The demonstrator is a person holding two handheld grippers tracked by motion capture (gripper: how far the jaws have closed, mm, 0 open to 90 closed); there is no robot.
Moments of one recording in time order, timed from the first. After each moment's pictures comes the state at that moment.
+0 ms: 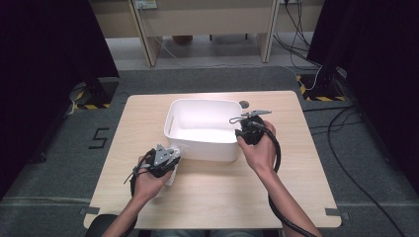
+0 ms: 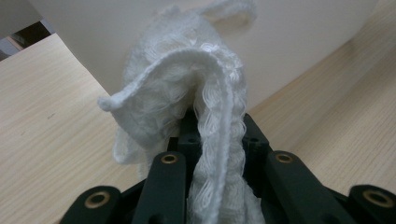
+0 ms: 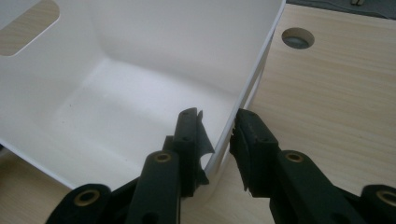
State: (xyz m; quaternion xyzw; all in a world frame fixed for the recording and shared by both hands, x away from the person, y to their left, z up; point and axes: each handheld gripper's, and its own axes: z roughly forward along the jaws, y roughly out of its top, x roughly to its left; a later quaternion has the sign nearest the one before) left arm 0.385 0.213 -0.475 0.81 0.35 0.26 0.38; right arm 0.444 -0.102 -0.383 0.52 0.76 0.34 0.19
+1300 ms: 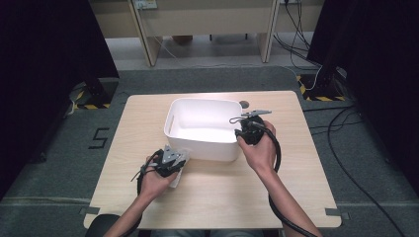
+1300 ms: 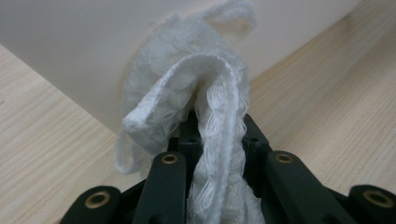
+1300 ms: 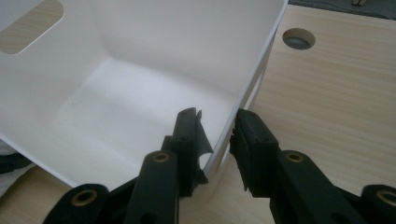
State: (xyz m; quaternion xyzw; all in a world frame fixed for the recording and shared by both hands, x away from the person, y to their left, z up) left arm 0.395 0.200 -0.489 0.83 0.36 0.23 0.36; right arm 0.444 -0.102 -0.383 0.52 0.76 0.34 0.19
